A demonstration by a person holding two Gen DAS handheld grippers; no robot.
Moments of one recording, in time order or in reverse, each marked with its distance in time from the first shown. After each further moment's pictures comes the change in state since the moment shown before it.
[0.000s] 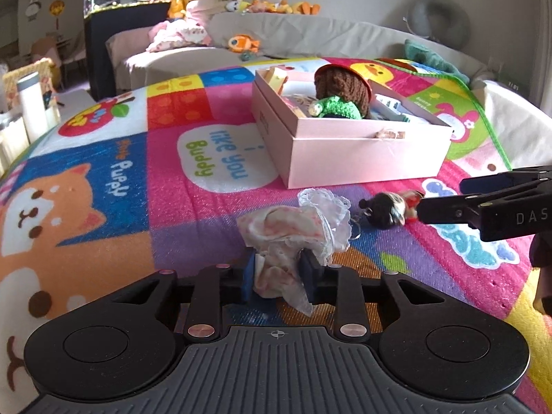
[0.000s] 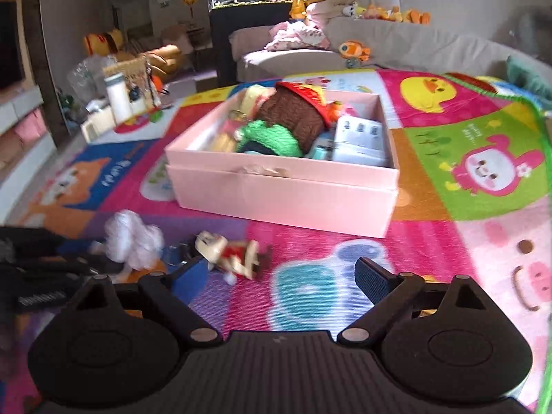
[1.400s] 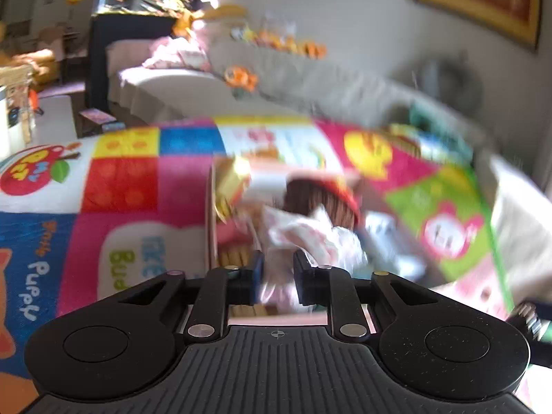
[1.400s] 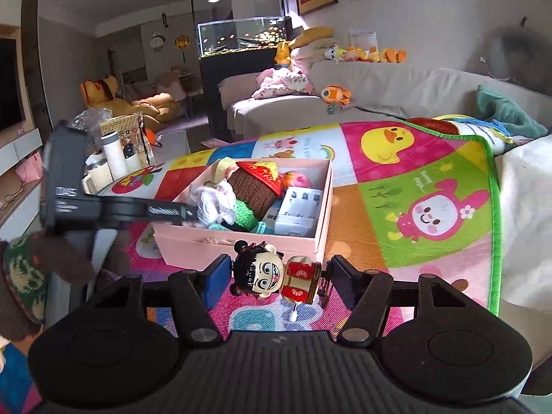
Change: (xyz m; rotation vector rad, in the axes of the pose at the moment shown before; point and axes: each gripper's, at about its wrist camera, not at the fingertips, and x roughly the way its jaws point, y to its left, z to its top) left arm 0.062 -0.018 0.106 -0.179 -0.145 -0.091; right arm -0.069 -0.046 0.021 0.034 -0.166 -0.031
